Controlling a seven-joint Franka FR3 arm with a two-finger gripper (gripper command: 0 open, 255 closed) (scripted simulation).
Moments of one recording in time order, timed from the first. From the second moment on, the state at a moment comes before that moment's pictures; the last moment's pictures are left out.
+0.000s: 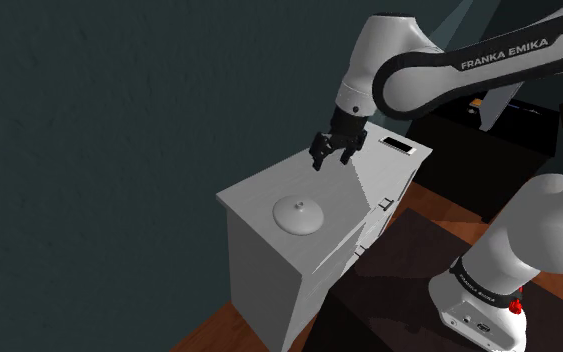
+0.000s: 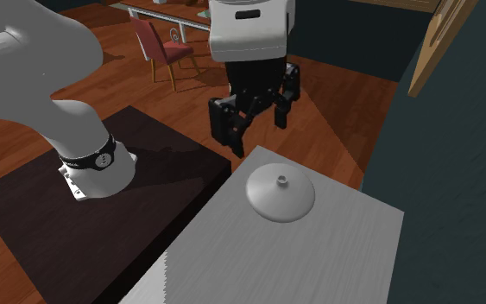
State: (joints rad) arm 0.04 -0.43 0.27 -2.54 0.15 2.22 0.45
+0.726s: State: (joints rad) arm 0.02 -0.10 0.40 -2.50 0.03 2.46 0.67
